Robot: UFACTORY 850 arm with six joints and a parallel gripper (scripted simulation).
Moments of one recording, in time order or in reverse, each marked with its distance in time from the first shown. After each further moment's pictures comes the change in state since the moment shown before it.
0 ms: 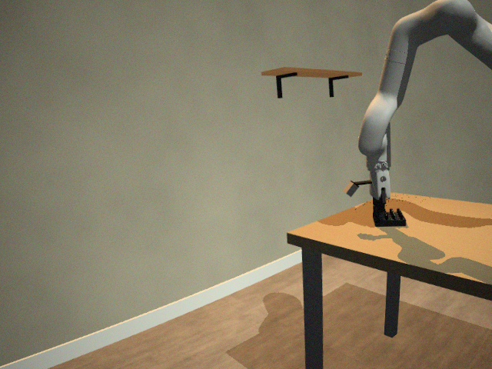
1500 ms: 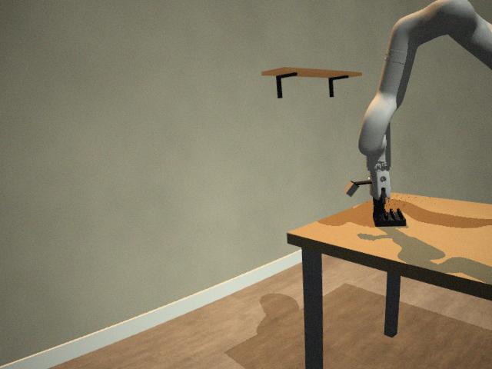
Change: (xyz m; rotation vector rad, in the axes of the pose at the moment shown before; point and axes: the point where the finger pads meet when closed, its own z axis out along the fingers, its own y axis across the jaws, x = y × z) arm 0.000 0.000 0.000 0.000 0.000 0.000
